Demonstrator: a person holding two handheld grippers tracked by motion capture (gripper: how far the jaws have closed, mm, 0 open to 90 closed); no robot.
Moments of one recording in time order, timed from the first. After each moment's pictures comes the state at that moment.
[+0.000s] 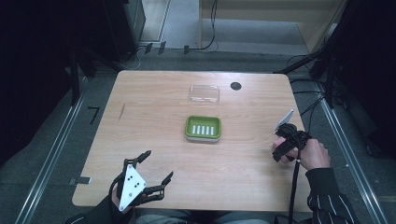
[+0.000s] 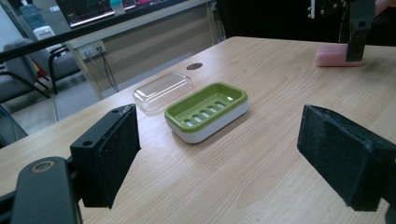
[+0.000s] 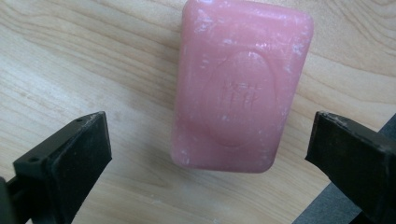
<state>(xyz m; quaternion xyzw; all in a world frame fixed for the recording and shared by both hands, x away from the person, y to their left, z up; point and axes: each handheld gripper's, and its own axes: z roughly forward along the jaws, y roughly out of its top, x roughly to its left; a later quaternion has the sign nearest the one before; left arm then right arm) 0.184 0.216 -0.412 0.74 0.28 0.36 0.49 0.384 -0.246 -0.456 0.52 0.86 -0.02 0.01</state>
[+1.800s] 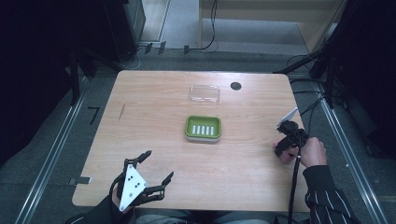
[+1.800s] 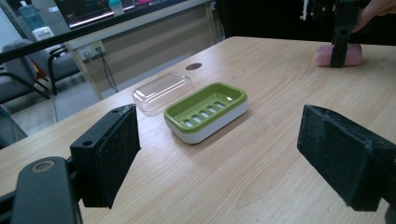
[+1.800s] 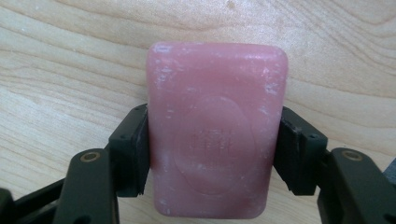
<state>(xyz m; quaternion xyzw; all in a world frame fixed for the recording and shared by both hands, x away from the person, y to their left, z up) 0.184 0.216 -0.412 0.75 0.28 0.36 0.49 0.399 -0.258 -0.469 0.55 0.84 0.02 0.00</state>
